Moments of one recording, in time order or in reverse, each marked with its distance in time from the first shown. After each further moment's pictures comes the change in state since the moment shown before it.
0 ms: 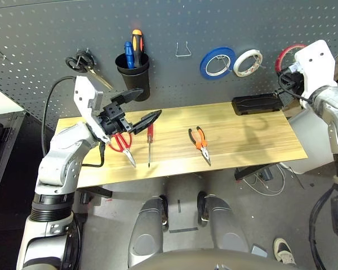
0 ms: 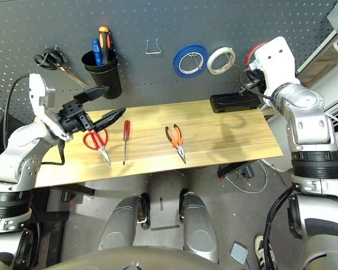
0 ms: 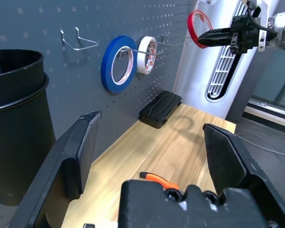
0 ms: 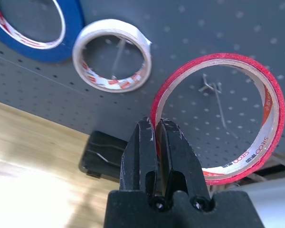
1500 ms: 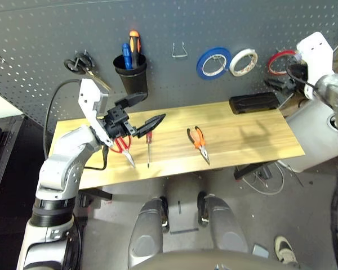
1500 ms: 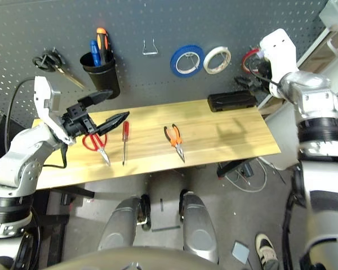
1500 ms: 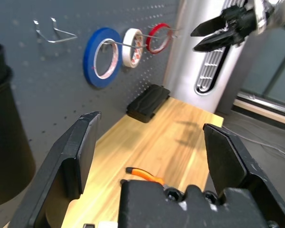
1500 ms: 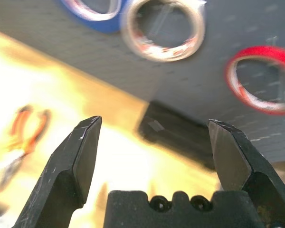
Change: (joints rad) left arm 0.026 0.003 -0.016 -0.064 -0.007 0.078 0.012; right arm -0.197 -0.189 0.078 0.215 0.149 0.212 0.504
